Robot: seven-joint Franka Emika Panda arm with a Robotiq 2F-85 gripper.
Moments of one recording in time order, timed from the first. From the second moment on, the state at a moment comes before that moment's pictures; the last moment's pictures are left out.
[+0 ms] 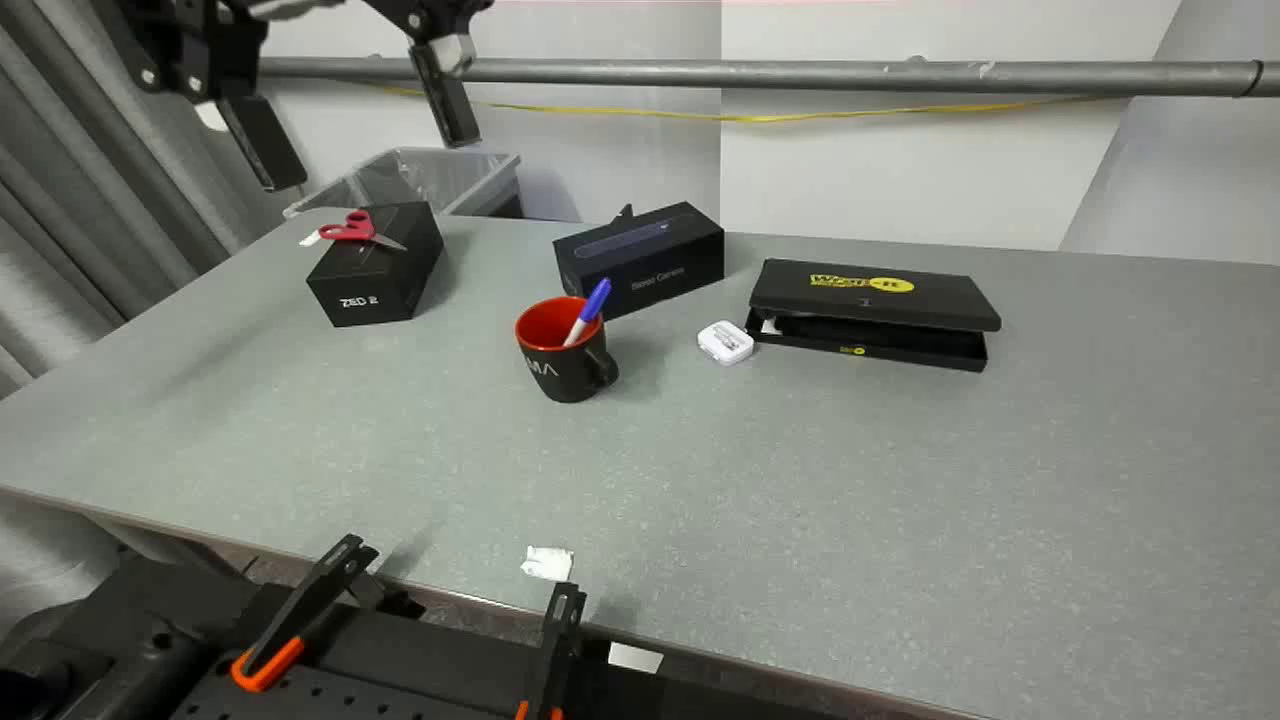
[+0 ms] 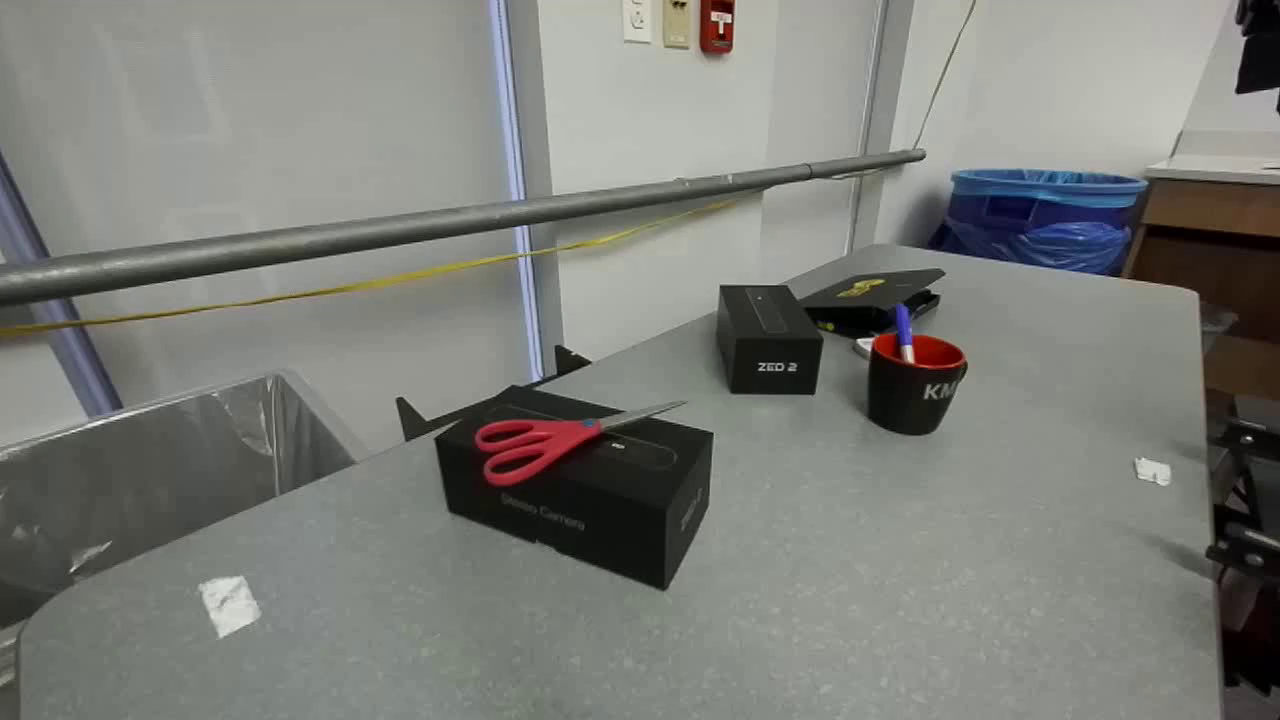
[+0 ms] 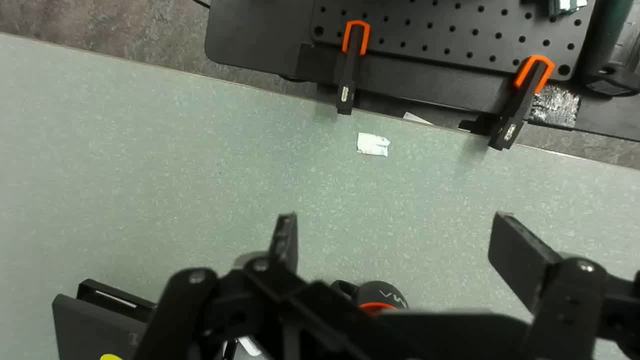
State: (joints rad) arm 0.00 -0.68 0.02 -2.67 -0.20 1.82 -0.09
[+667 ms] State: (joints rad) arm 0.00 -0.68 0.02 -2.67 -0.20 1.82 -0.09
